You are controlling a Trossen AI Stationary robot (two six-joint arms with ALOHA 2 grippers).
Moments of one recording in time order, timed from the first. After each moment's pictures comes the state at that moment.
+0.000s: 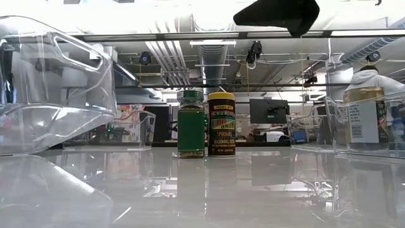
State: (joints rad) left arm -0.35 0.76 1.17 -0.28 -0.25 0.00; right arm 0.62 1.67 1.00 0.18 0.59 0.38
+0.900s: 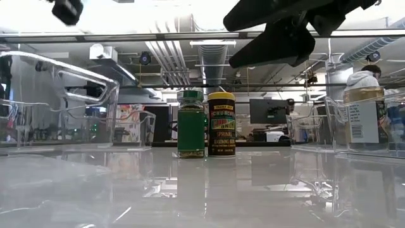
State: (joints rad) left arm -0.35 0.37 0.54 -0.23 -0.24 -0.24; right arm 0.59 1.78 1.01 0.17 0.60 0.46
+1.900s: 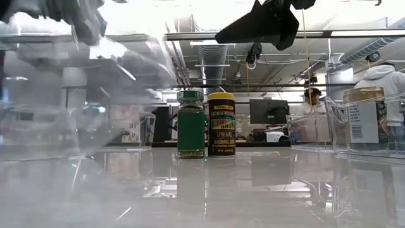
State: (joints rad) left arm -0.36 0.74 0.46 0.05 -0.13 -0.17; right arm 0.55 1.74 1.05 0.18 0.60 0.47
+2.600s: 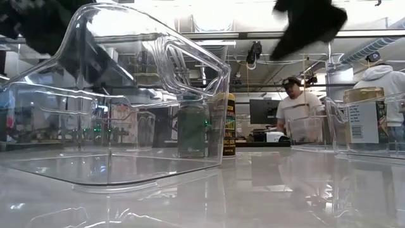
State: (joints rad) left arm -0.37 1.04 0.44 0.09 0.01 -0.34; right arm 0.61 1.77 1.26 -0.49 0.45 0.78
